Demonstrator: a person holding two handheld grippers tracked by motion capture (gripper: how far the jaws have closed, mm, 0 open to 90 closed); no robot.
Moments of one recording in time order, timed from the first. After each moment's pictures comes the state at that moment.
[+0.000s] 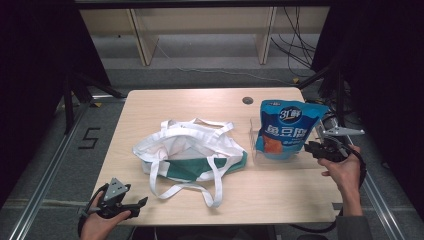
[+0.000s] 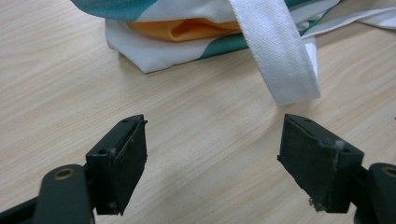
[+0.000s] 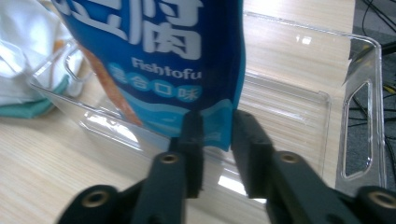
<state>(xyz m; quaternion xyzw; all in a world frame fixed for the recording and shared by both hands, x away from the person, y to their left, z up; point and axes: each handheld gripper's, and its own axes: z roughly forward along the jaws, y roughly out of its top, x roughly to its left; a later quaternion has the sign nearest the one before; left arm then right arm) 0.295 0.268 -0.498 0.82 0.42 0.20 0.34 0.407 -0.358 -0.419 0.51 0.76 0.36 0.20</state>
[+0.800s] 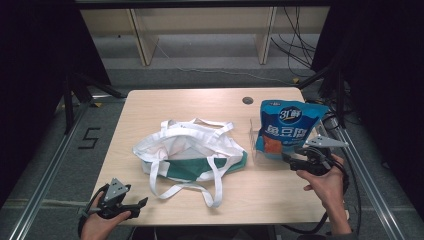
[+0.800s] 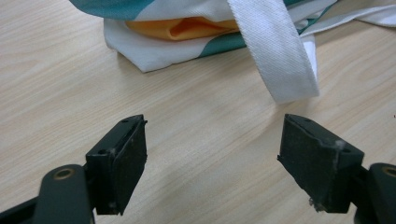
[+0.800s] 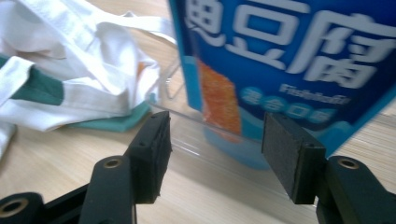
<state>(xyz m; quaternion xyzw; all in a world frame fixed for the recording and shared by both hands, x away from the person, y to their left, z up) 0.294 0.265 -0.500 0.80 0.43 0.21 0.35 0.372 -0.295 -0.412 0.46 0.76 0.41 0.20</state>
